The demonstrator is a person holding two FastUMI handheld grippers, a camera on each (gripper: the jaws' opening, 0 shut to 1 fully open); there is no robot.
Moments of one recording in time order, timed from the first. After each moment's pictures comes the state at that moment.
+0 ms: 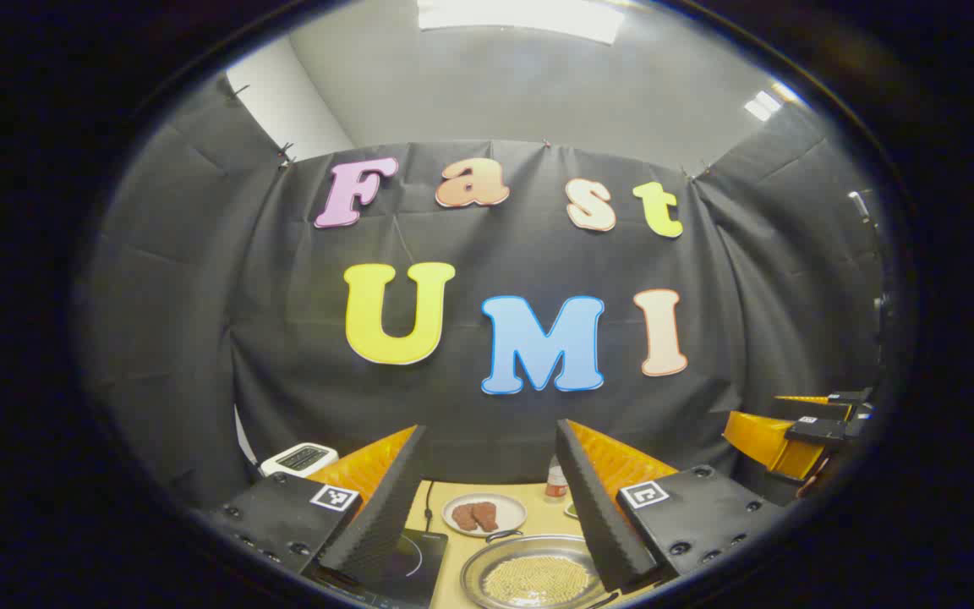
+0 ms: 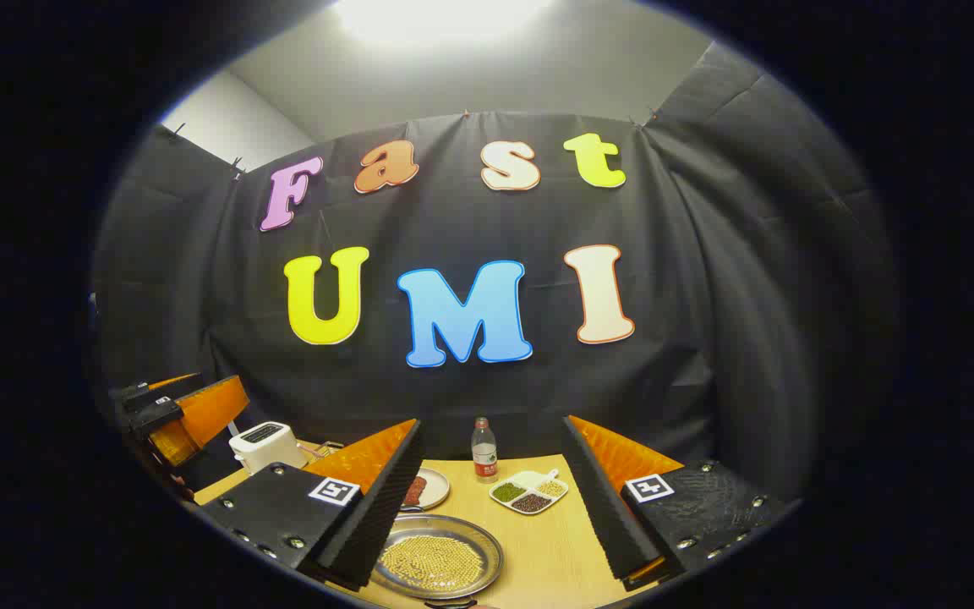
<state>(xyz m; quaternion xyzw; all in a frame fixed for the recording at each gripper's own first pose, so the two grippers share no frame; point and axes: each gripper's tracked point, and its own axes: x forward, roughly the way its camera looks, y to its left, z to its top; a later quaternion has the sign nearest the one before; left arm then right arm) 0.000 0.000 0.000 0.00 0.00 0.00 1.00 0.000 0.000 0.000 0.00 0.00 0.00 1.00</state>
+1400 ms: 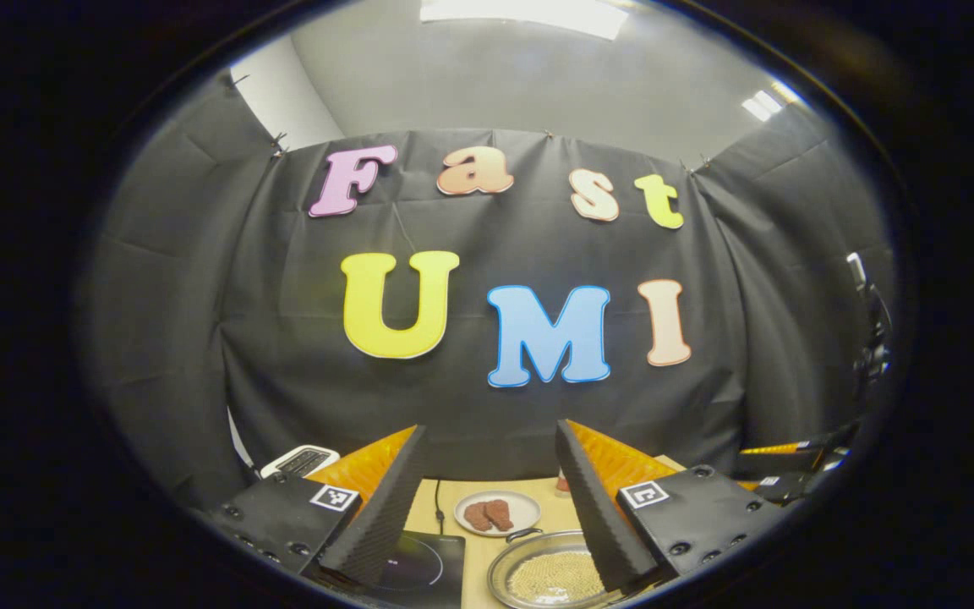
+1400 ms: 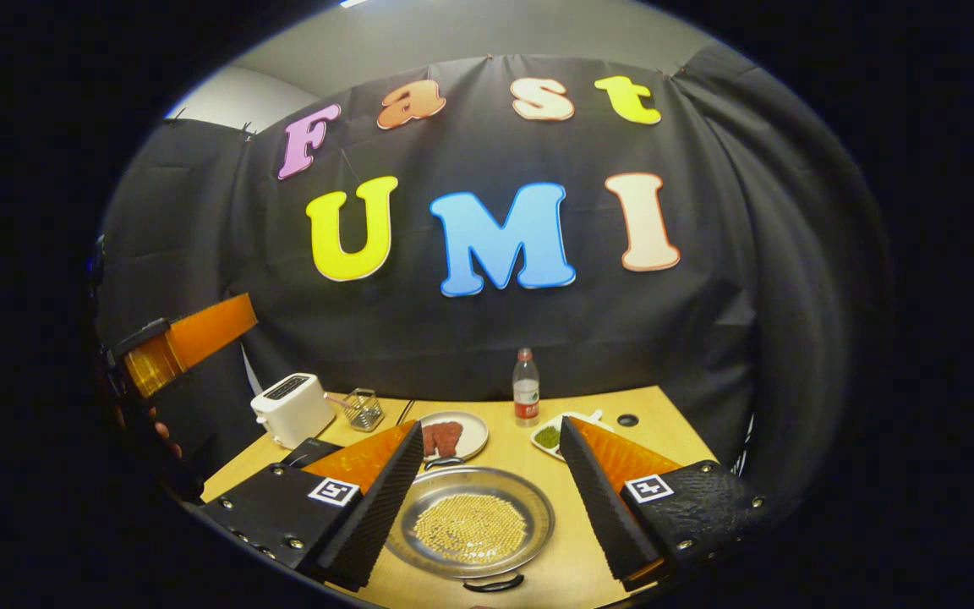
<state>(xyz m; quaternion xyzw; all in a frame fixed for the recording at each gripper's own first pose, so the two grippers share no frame) 0.016 0.048 -0.022 0.00 0.02 -0.01 1.00 0.006 0.067 -0.107 0.01 0.14 0.06 0.99</state>
